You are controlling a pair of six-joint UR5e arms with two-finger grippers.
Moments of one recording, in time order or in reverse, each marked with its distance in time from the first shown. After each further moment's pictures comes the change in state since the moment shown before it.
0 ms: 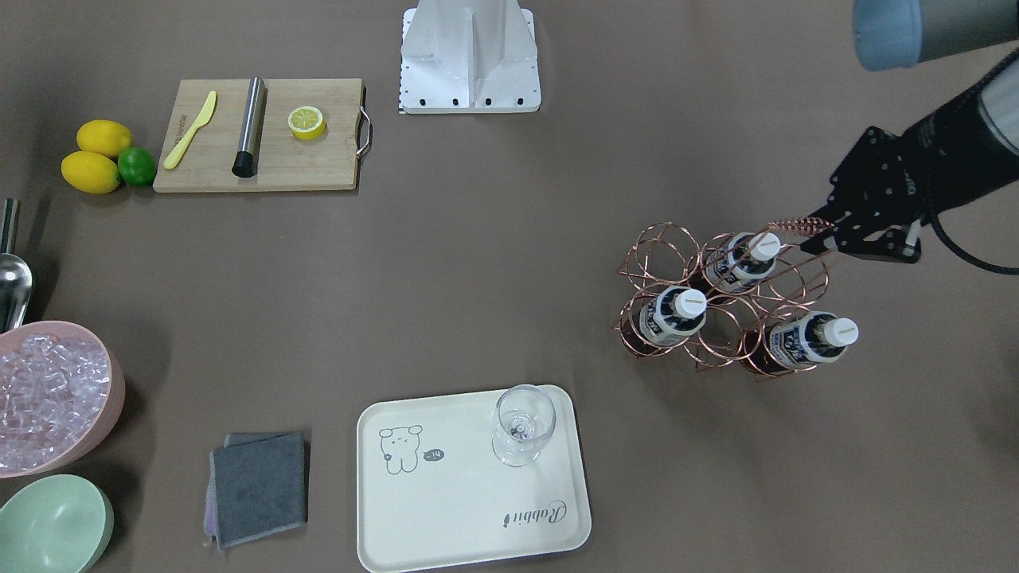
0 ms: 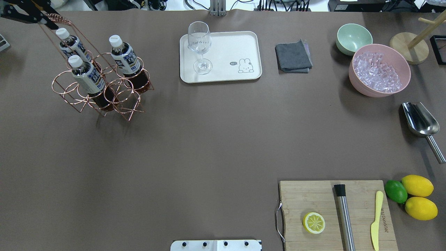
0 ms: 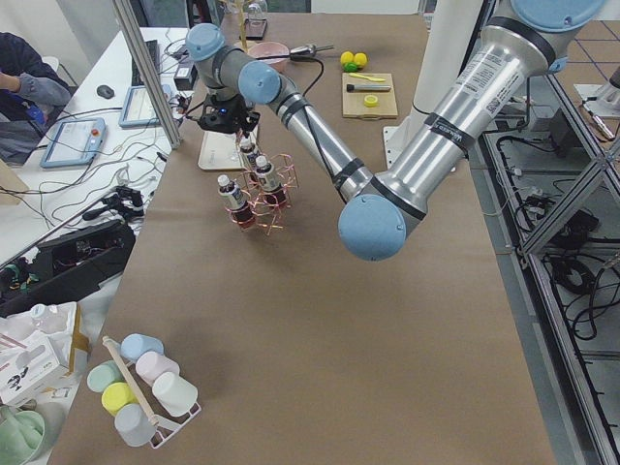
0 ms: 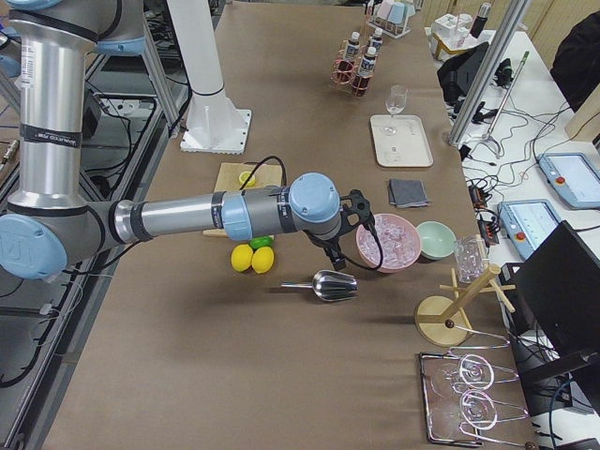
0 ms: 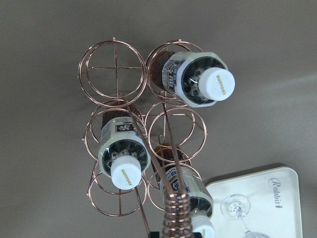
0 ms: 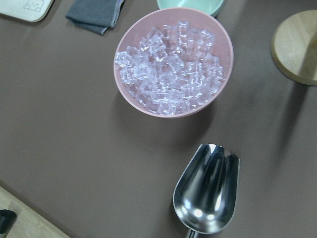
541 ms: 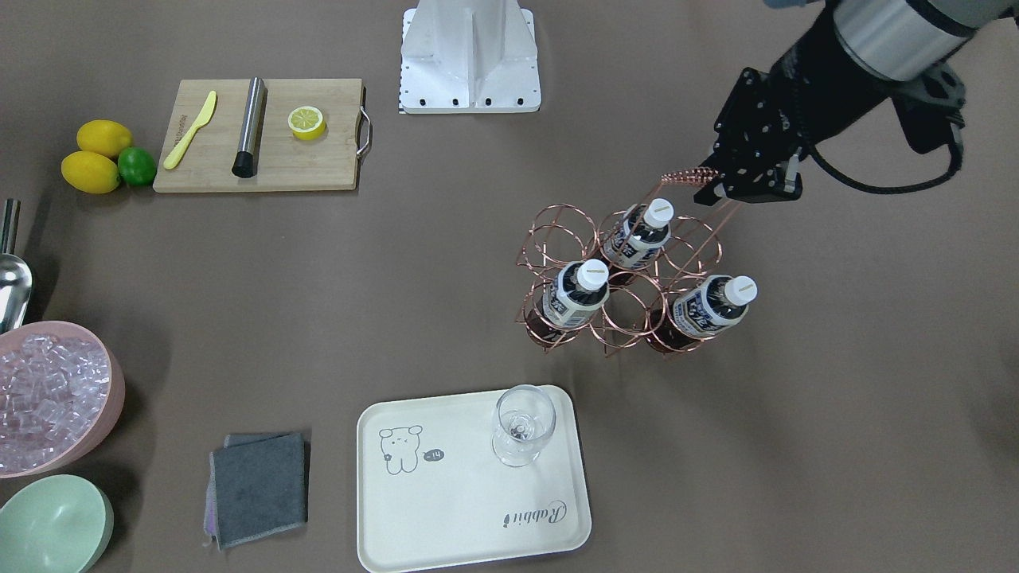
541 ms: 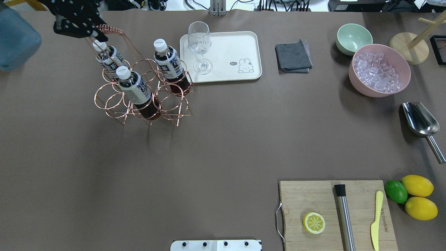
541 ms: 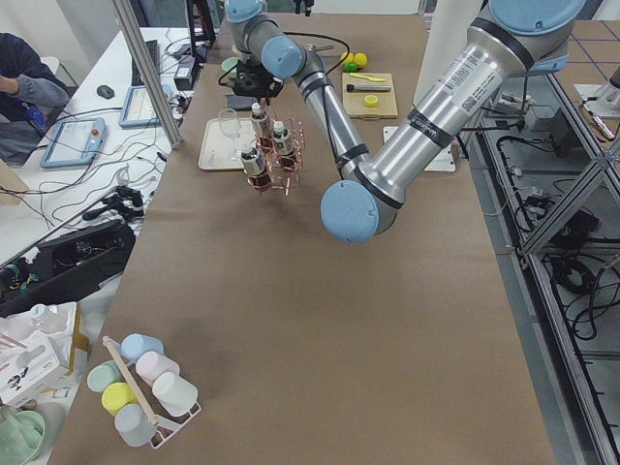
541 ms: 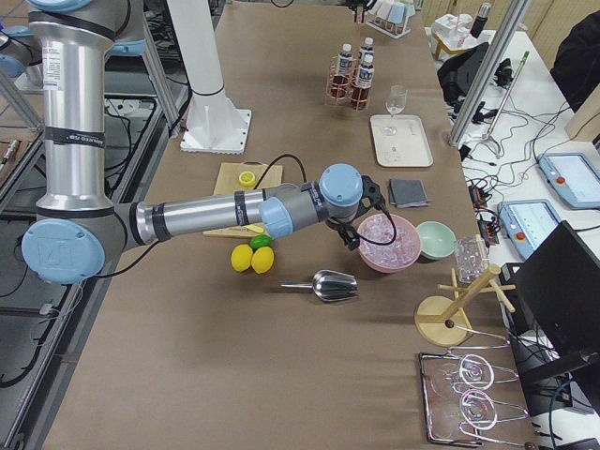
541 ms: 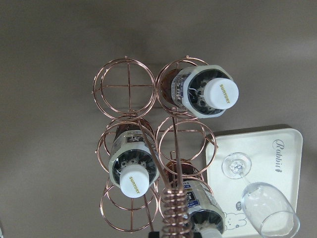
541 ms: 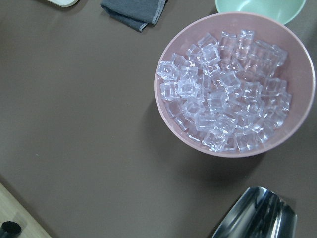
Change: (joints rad) left arm 0.137 -0.080 -0.118 -0.059 0.093 -0.403; right arm -0.175 0.083 -0.083 0.183 -0.007 0.113
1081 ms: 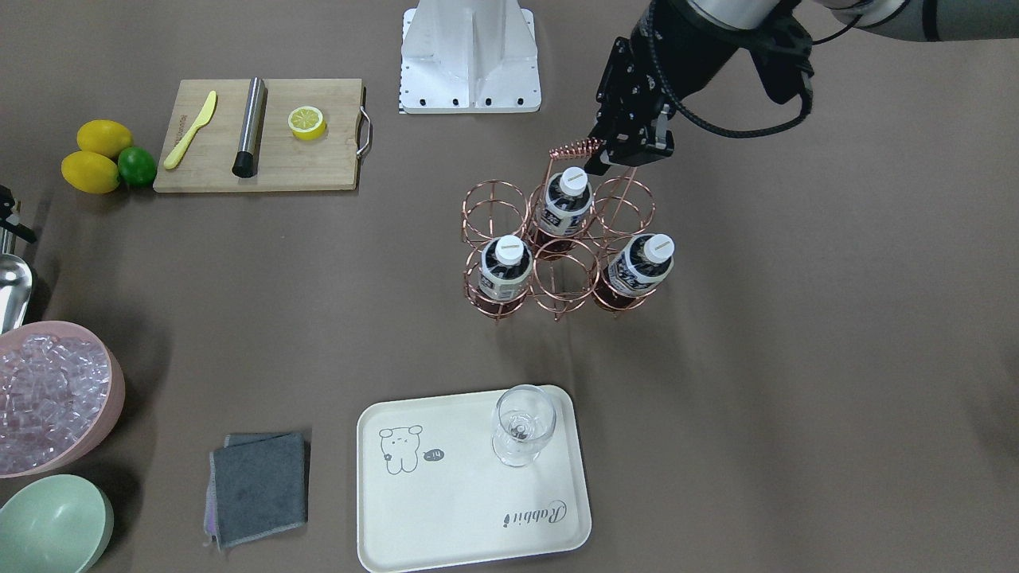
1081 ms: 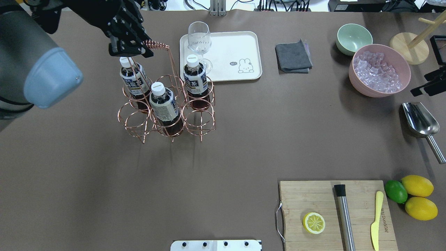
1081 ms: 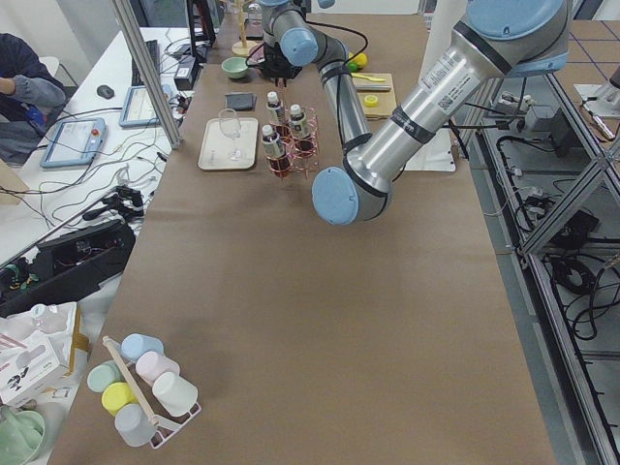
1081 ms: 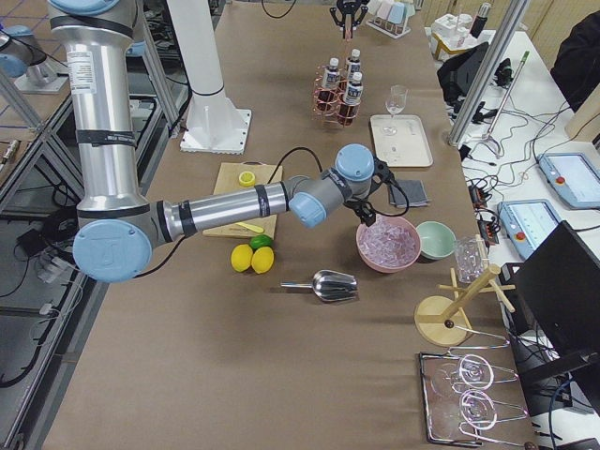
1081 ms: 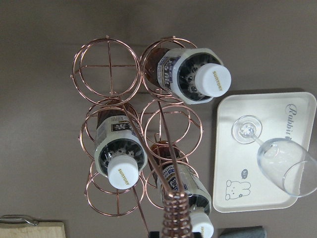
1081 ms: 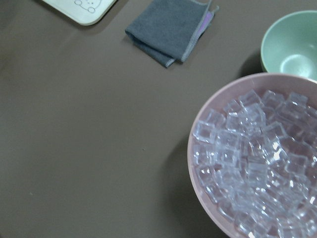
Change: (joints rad) left arm 0.168 -0.088 -0.040 -0.070 0.166 -0.286; right arm -0.151 0.105 -0.064 0.224 -0.113 0.165
